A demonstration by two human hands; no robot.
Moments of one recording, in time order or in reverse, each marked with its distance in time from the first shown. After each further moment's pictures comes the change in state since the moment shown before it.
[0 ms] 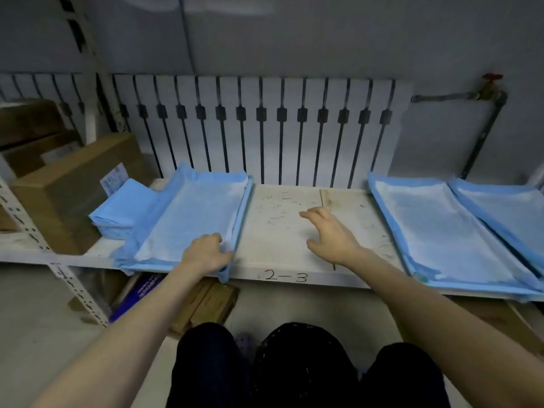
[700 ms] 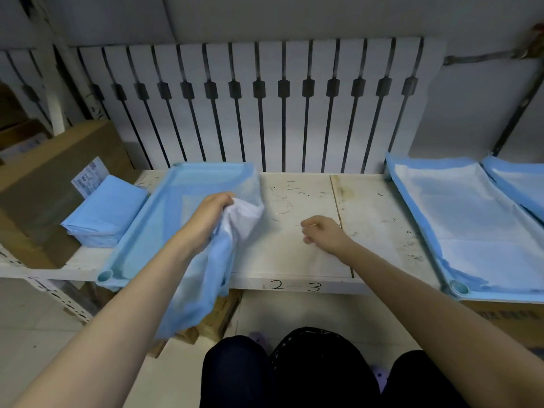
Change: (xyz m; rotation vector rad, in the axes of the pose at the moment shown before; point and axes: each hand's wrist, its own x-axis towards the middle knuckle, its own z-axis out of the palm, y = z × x) left_hand 0.040 0.048 -0.057 -1.110 -0.048 0.029; right_hand 0.067 0.026 0.063 0.796 -0.146 0.535
